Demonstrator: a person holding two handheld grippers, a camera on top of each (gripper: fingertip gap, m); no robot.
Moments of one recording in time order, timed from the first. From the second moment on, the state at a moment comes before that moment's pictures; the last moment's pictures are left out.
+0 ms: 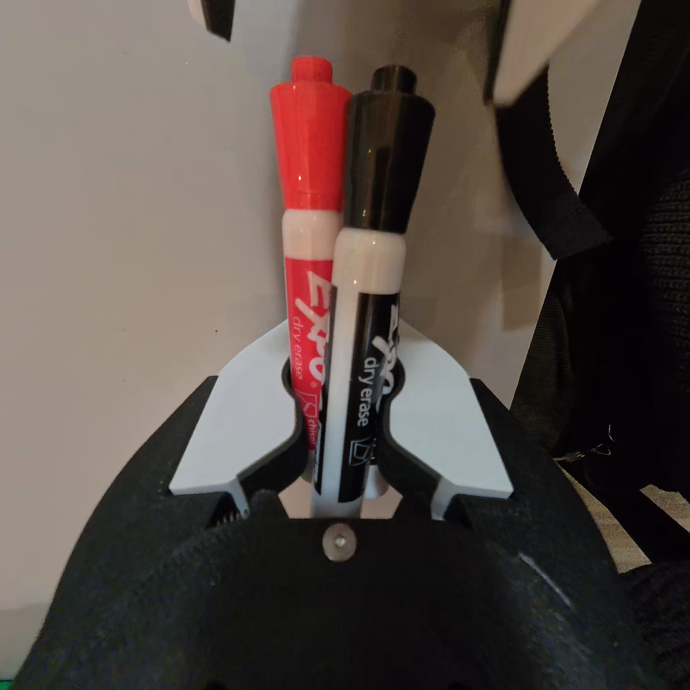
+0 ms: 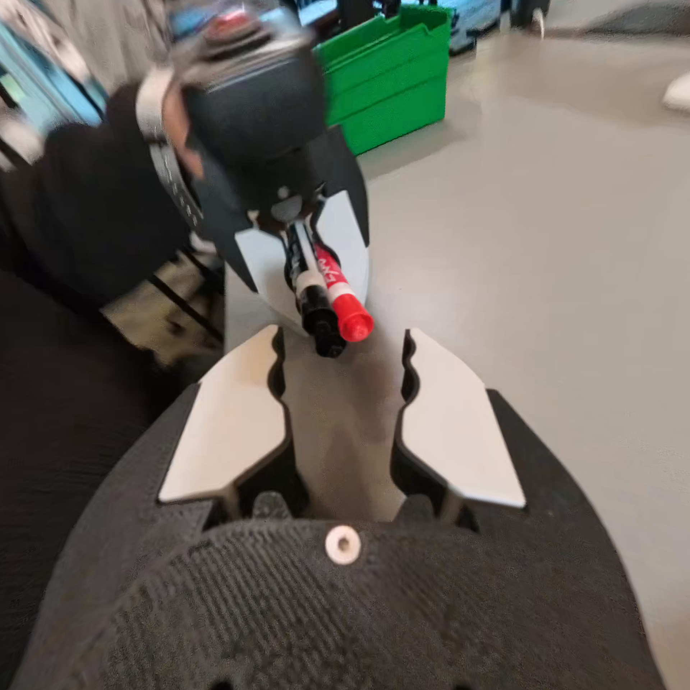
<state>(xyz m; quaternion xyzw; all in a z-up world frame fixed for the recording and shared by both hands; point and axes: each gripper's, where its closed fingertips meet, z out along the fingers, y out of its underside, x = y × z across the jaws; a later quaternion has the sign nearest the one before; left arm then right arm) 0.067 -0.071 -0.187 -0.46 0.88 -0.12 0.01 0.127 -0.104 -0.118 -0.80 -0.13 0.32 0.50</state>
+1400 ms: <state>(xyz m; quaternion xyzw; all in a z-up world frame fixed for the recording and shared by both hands) 0.069 -0.086 -0.149 -0.43 0.88 -0.22 0.02 0.161 -0.096 -0.118 -0.78 0.00 0.37 0.51</state>
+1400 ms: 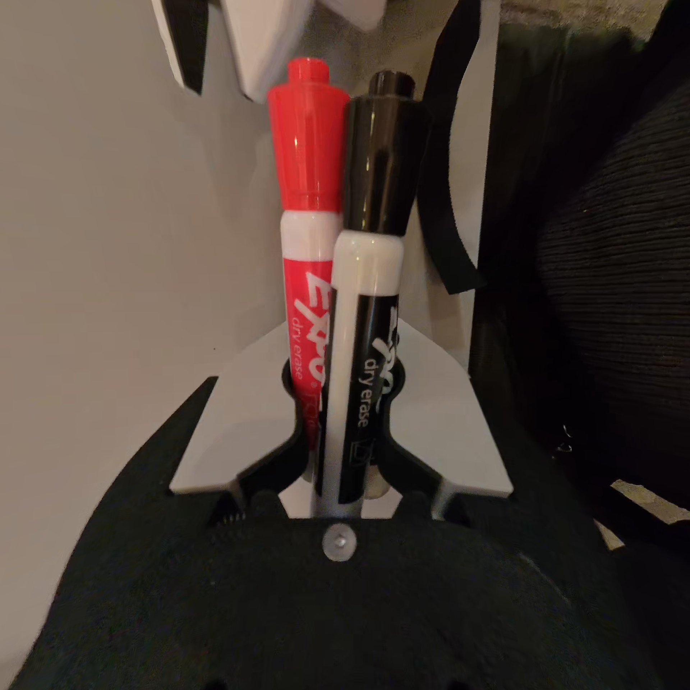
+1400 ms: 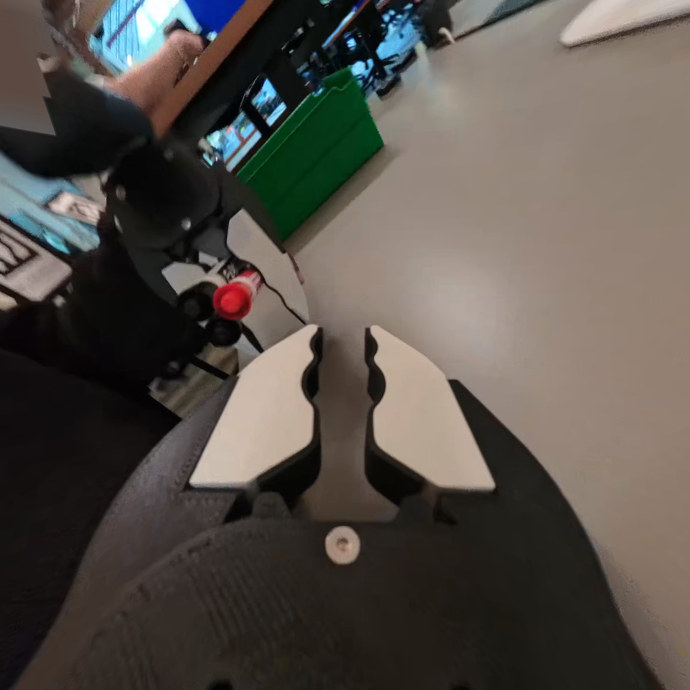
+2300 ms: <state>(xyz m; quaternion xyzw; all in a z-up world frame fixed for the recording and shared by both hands) 0.058 -0.076 -0.160 -0.49 0.85 -0.17 -0.01 0.089 -0.095 -0.108 -0.76 -0.05 0.45 0.47</state>
